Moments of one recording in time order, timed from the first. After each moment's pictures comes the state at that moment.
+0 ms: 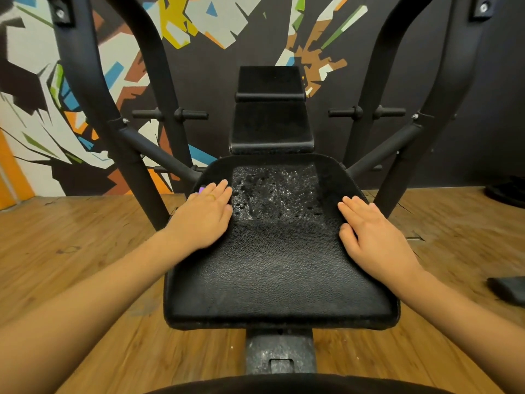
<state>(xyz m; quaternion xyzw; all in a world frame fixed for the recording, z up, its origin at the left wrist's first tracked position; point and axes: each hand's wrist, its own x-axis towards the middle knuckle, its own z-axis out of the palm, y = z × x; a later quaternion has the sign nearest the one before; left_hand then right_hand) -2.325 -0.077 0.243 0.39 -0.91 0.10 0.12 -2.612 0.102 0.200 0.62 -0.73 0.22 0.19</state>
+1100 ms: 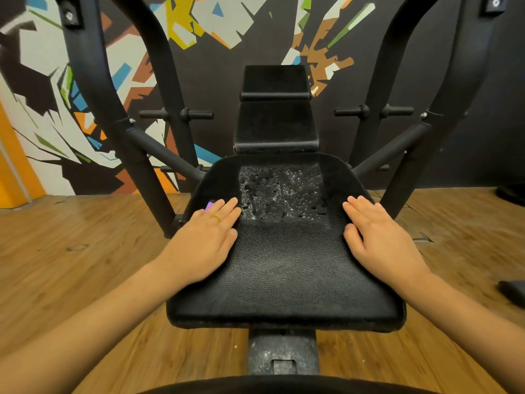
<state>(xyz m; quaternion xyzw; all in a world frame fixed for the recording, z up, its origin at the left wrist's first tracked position) -2.299 -0.031 0.217 0.34 -0.93 0.08 0.13 -2.612 0.102 0.200 0.62 -0.72 0.23 0.18</state>
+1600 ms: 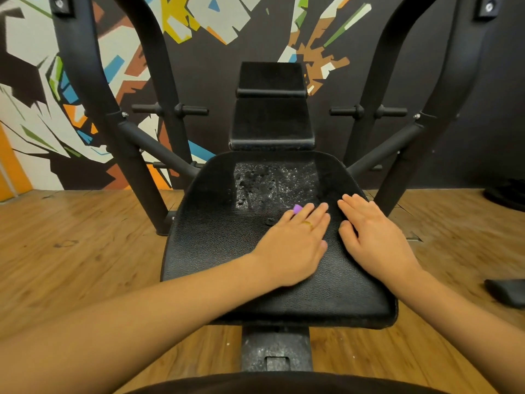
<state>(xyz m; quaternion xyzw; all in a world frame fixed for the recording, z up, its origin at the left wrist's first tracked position) -2.433 0.013 0.202 0.20 -0.96 0.15 0.15 -2.611 0.101 0.201 0.61 -0.72 0.25 0.19</state>
